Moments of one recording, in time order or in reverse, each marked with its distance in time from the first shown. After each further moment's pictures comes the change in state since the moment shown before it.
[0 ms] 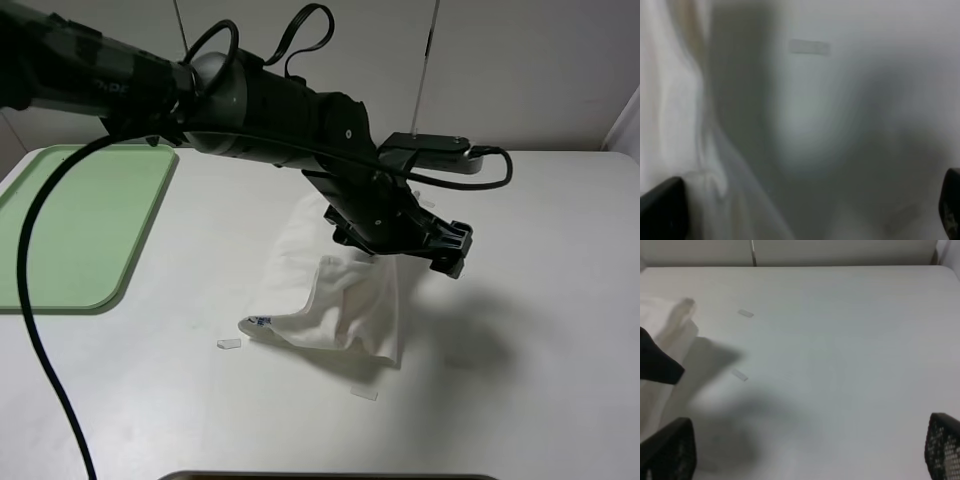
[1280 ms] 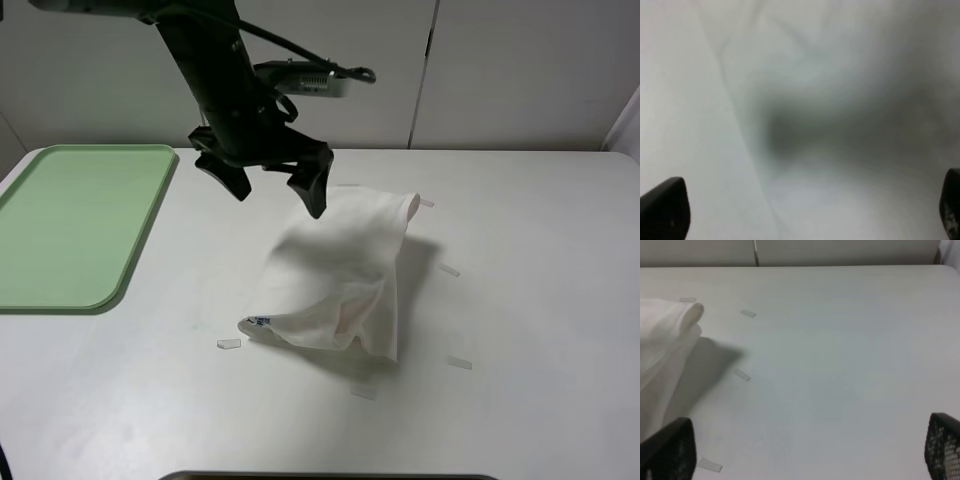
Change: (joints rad) left arm 0.278 -0.178 -0.098 0.183 0.571 -0.010; right arm 0.000 0.000 0.000 0.007 0.001 0.000
